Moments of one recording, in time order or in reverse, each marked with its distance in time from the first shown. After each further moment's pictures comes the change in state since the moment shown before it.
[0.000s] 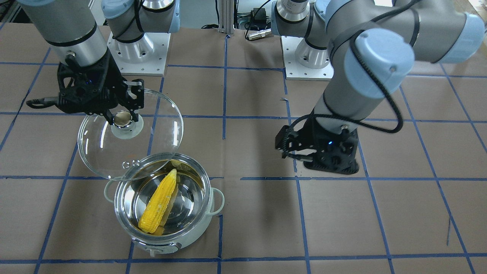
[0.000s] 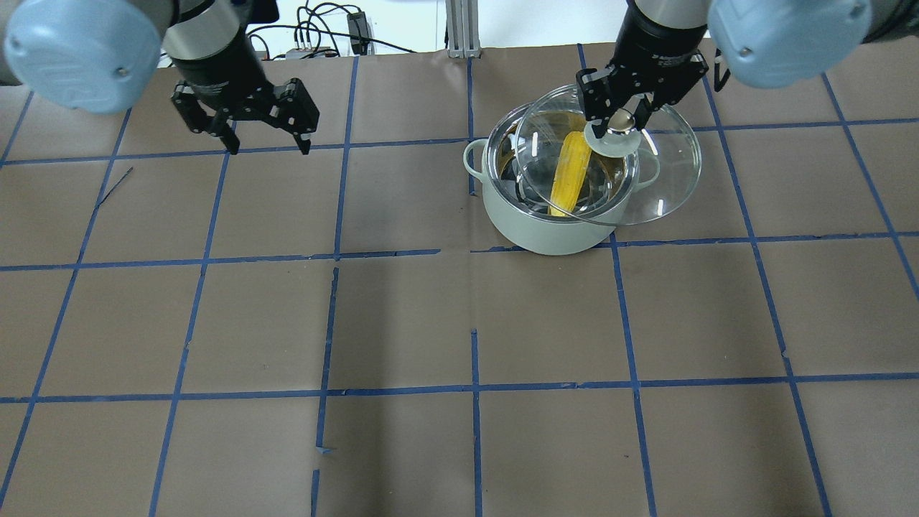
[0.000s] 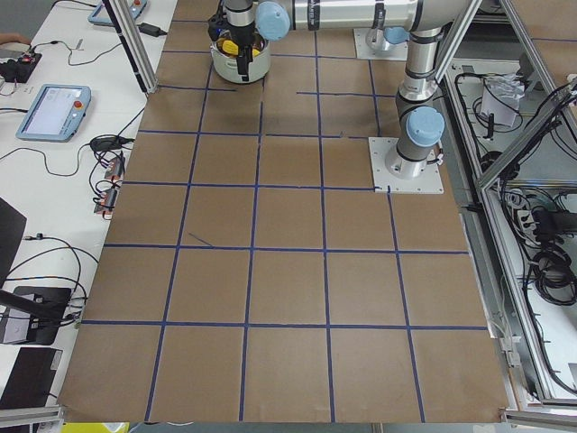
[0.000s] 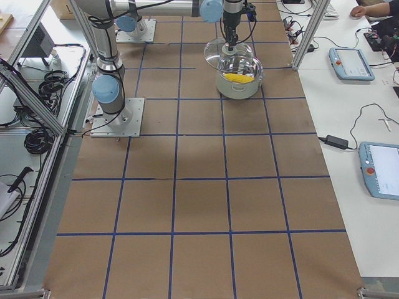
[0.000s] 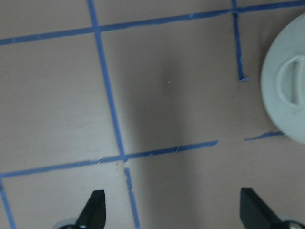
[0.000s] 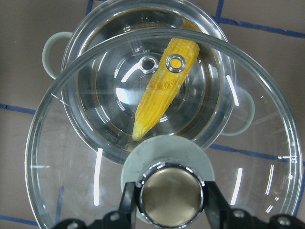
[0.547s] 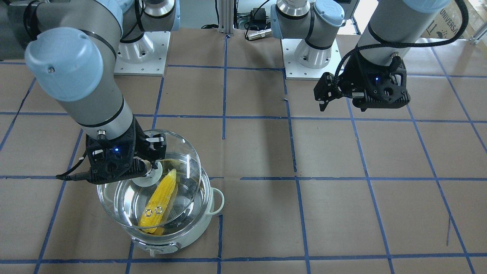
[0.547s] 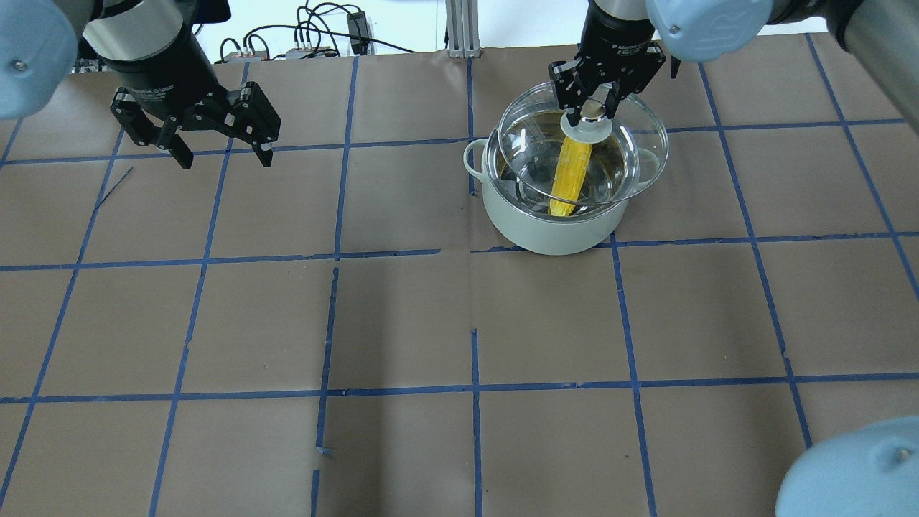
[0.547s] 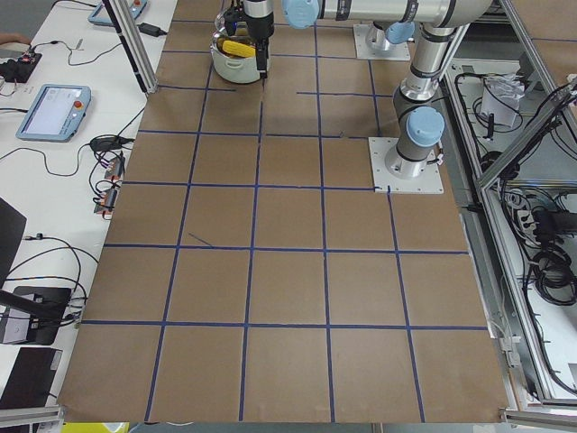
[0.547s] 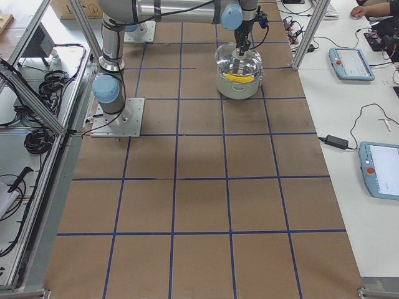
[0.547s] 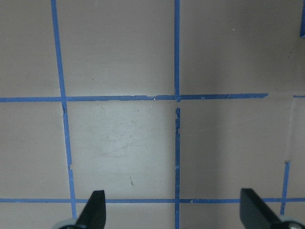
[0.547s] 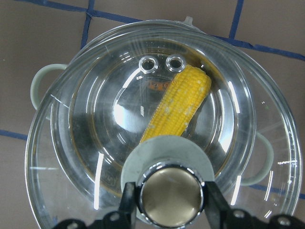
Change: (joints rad) left arm 0.011 0.075 0.015 -0.114 0.019 -0.026; right arm 0.017 0.147 -0.082 -0.035 -0.005 0.000
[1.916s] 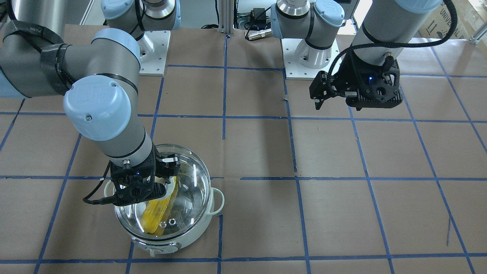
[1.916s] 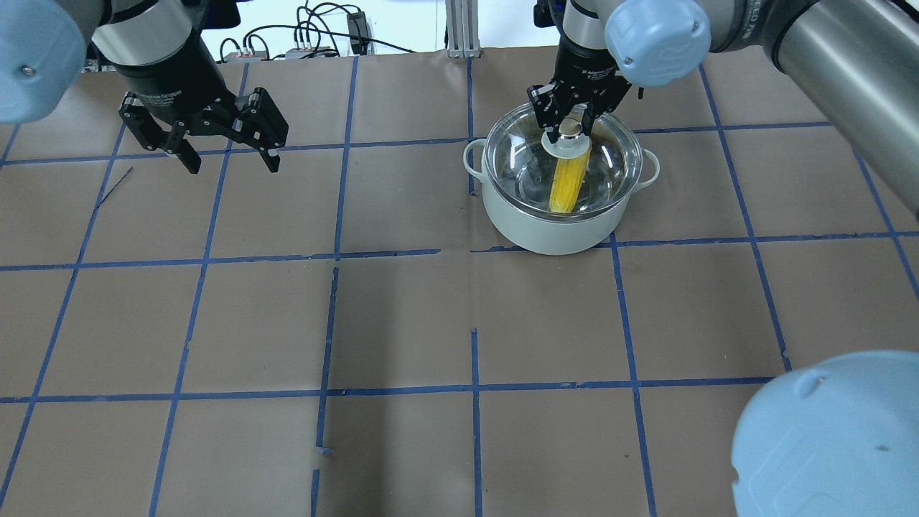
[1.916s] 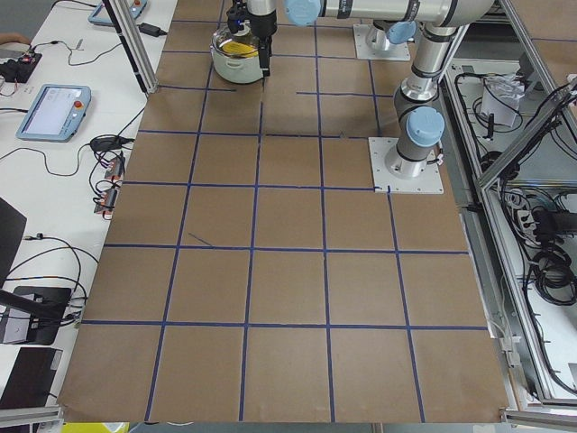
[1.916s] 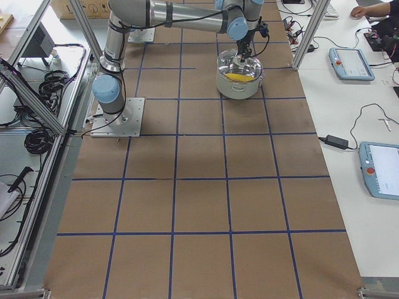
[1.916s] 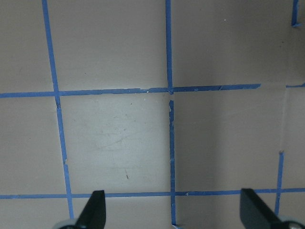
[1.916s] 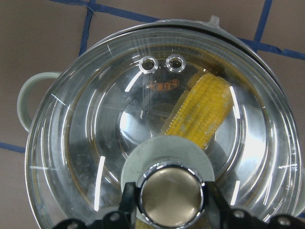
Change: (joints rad) left arm -0.011 -0.005 -0.005 -0.001 -0.004 0.004; right arm 0.027 0.075 0.006 -0.051 -0.002 0.004
